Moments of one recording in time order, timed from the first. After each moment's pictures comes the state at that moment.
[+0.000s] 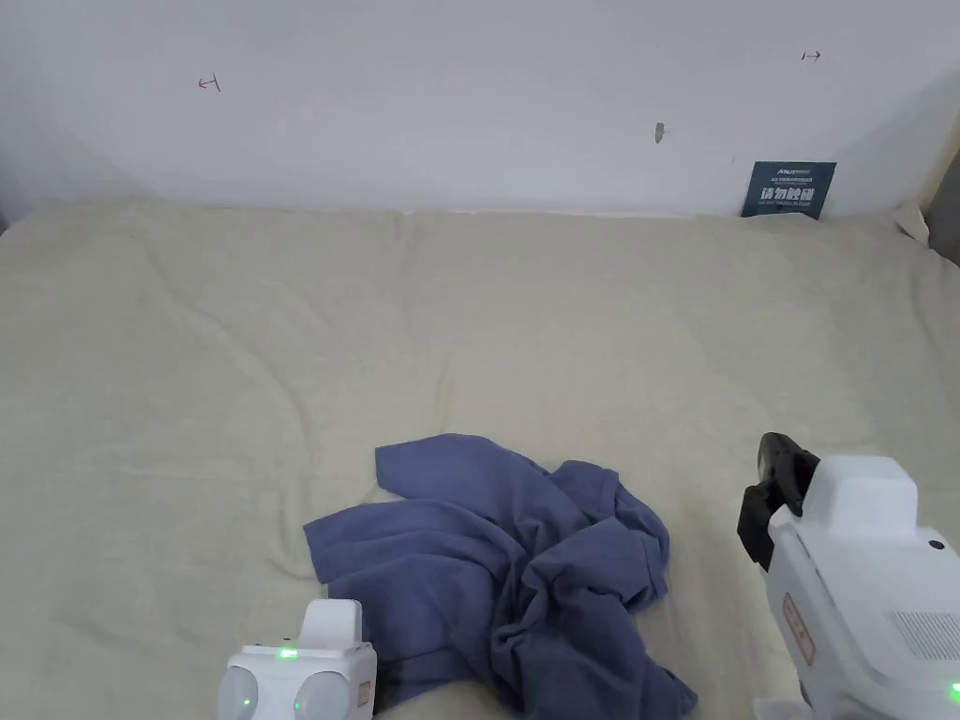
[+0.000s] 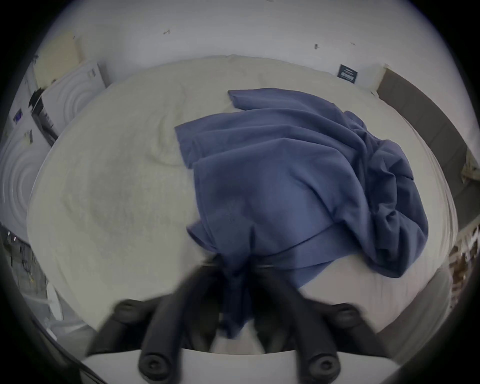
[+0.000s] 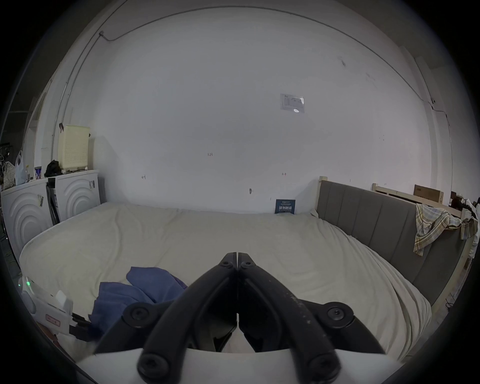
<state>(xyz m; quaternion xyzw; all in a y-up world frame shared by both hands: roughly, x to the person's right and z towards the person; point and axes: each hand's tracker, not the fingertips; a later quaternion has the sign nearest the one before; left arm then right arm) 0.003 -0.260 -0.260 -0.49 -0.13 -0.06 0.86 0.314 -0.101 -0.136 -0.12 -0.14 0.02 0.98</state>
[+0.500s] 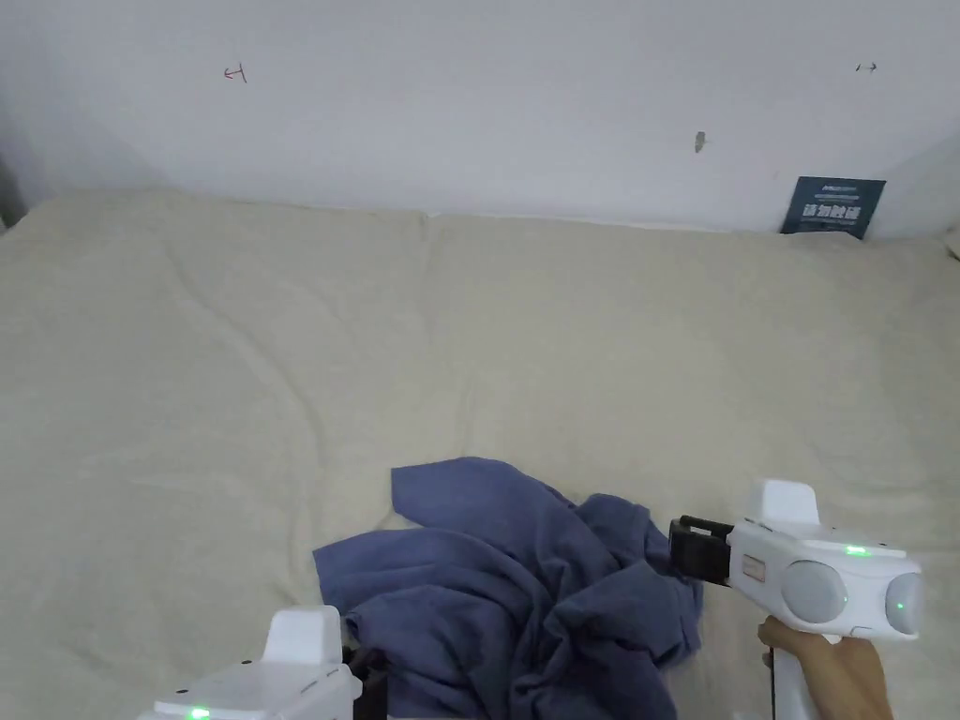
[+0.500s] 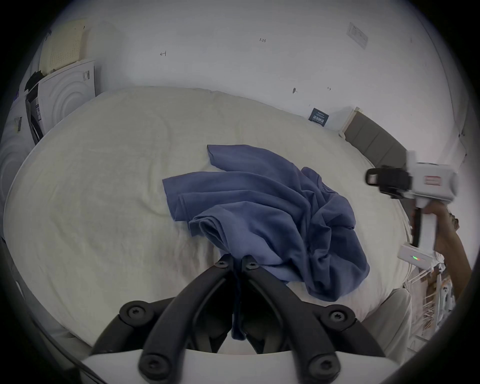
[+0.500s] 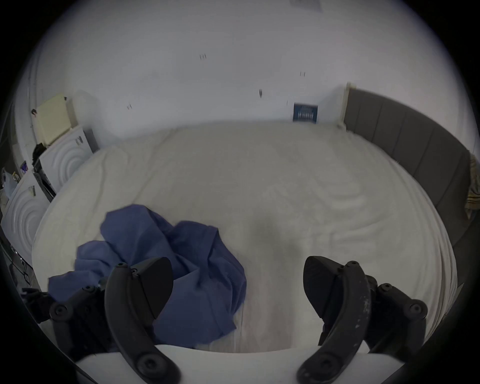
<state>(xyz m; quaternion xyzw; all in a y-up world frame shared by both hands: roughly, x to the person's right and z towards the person) -0.030 -0.200 -0.256 -0.42 -0.19 0.05 0.89 0.372 -0.209 -0.307 -0.40 -0.10 -0.06 0.91</state>
